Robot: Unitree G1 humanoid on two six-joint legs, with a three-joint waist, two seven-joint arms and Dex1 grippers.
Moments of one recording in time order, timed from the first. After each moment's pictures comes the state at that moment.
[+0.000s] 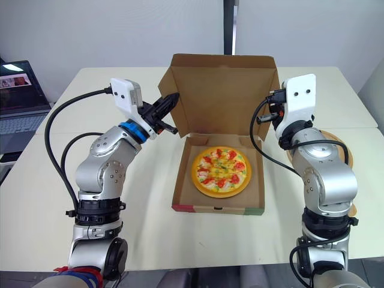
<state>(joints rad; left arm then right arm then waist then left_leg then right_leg) -0.64 0.27 0.14 -0.07 -0.39 0.47 -0.50 -0.63 -0.33 -0.13 -0.51 0.25 1.00 0.12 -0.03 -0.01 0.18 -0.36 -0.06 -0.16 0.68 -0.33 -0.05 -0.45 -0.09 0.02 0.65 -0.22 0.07</state>
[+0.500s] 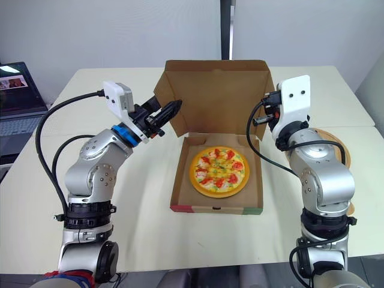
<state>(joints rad) -0.60 0.33 0.17 -0.07 -0.46 0.43 -0.59 -0.63 -0.33 -0.12 -0.51 0.26 1.00 0.13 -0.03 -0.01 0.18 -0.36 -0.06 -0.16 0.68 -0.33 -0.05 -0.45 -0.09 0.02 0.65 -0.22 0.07</state>
